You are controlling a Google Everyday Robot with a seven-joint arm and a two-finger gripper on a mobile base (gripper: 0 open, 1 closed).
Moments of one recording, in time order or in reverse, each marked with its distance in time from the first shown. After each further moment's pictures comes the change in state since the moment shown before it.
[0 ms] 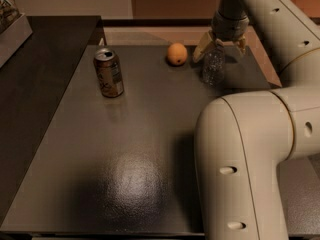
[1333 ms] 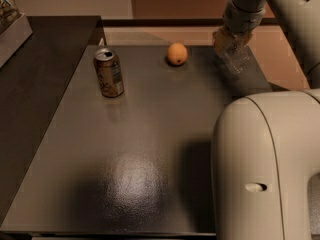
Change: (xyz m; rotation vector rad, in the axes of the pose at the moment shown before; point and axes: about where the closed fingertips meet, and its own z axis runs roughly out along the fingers) arm 0.012 -0.013 -0.036 -0.023 -0.078 -0.100
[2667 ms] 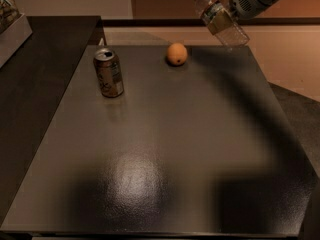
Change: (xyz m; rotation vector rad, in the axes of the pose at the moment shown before) arm -0.030 0.045 -0.080 -0.079 -0.526 -0.572
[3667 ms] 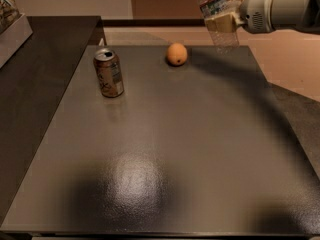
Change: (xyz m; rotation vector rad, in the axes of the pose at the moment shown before) arm -0.017 0.027 -0.029 -0.053 -0.466 -0.021
